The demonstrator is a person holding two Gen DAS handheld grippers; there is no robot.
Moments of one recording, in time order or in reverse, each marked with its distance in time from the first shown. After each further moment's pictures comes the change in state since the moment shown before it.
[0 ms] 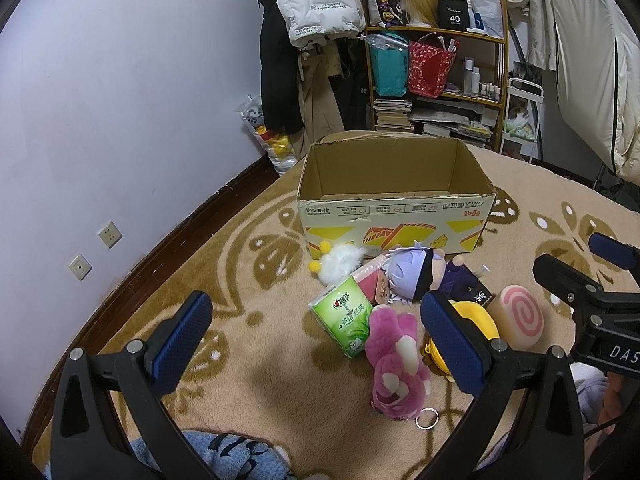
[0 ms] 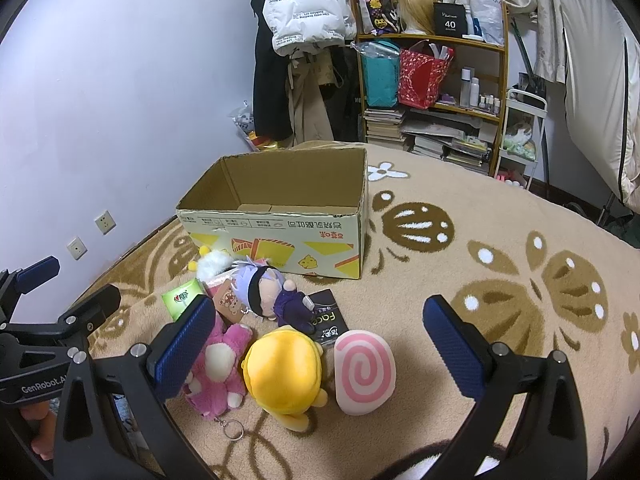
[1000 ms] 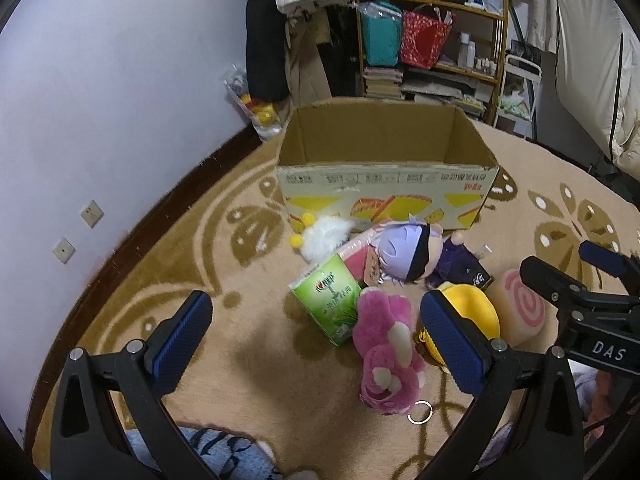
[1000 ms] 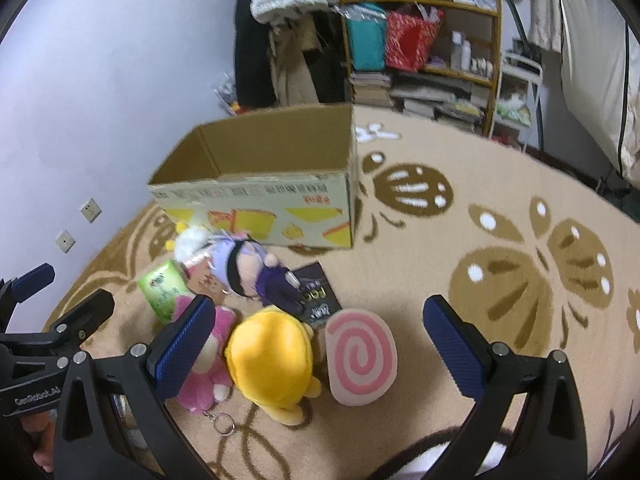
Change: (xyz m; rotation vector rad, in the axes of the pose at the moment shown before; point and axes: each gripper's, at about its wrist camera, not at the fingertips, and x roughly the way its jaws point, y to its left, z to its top) left arm 0.038 -0.006 -0.002 0.000 0.136 -0.058; right arm 0.035 -0.007 -0.006 0.062 0.148 -0.041
